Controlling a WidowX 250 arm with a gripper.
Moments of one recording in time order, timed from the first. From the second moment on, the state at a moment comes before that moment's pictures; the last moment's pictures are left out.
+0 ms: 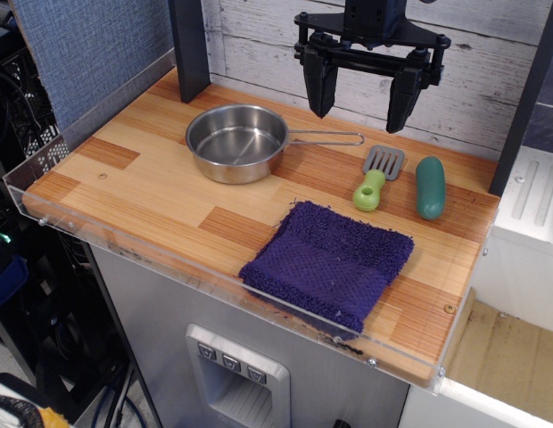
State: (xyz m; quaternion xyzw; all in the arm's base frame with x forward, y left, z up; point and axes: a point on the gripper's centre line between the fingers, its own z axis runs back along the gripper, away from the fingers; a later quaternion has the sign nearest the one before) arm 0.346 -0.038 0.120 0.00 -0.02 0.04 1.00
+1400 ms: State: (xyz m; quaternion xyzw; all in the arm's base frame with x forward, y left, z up) arm 0.303 -0.049 0.049 0.02 0.01 0.00 1.00
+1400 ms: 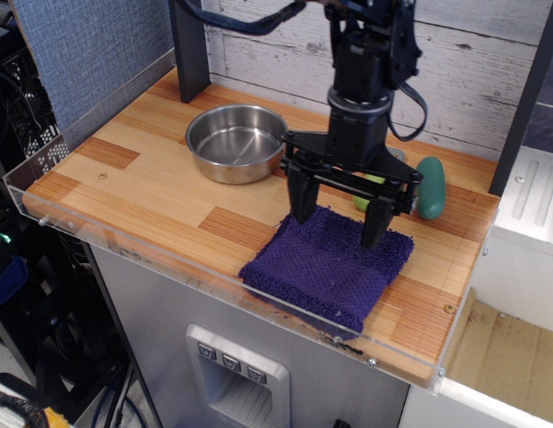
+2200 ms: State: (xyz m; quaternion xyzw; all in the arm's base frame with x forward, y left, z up) arm 0.299 -0.056 0.033 0.03 0.01 -0.01 1.00
